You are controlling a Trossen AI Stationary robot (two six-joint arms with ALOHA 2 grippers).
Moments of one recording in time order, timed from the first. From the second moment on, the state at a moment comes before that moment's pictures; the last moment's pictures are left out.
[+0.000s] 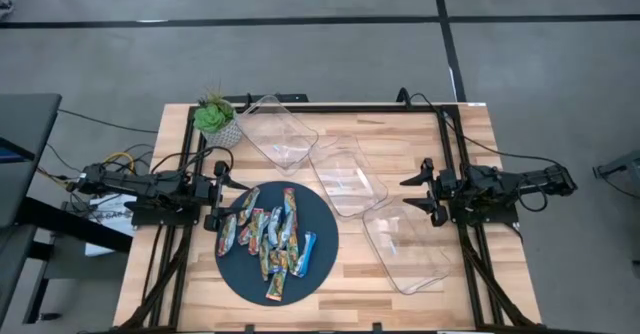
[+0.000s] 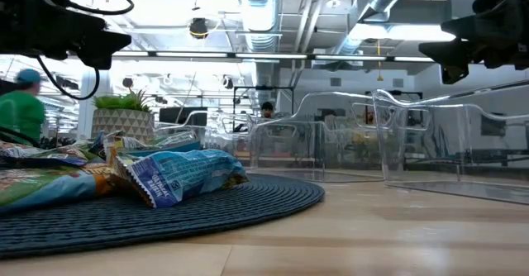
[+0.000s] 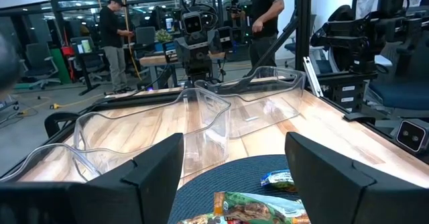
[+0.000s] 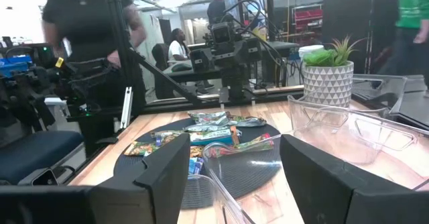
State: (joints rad) left arm -0.20 0.01 0.02 0.03 -0.11 0.09; right arm 0.16 0.00 0.00 0.03 0.08 0.08
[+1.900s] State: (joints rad) left arm -0.20 0.57 0.39 -0.47 -0.16 -1.00; right arm 0.16 0.00 0.00 0.03 0.08 0.08
